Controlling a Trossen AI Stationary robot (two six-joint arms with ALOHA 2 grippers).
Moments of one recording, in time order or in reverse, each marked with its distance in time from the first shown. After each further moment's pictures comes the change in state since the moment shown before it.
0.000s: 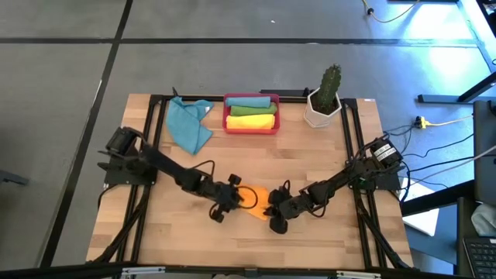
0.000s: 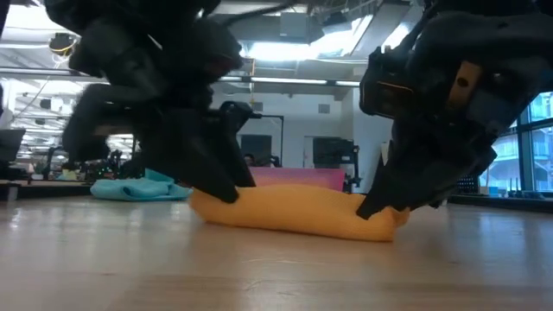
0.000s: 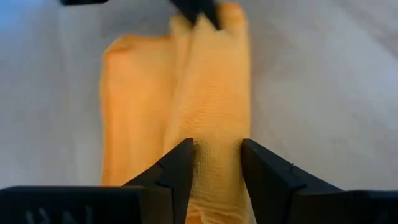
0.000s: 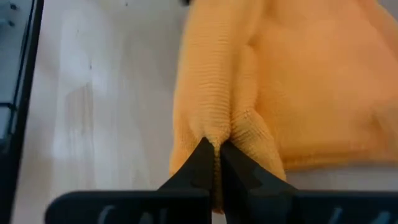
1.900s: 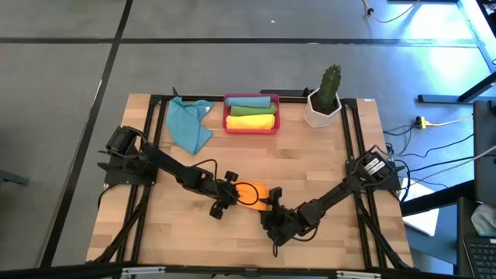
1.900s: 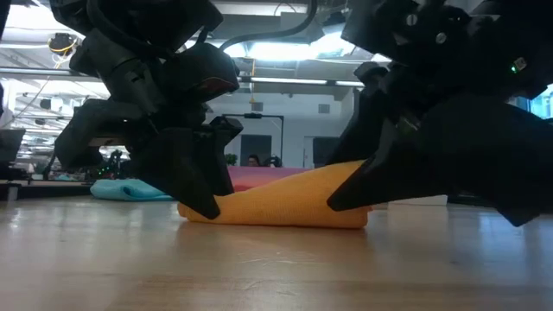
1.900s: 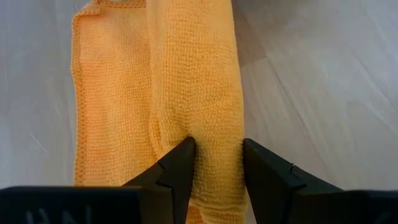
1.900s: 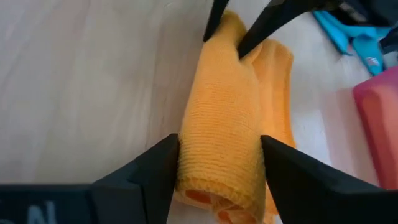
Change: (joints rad) left arm 0.024 -0.001 0.001 -0.139 0.007 -0.075; right arm 0.125 0.157 0.360 -0.473 0.561 -0.651
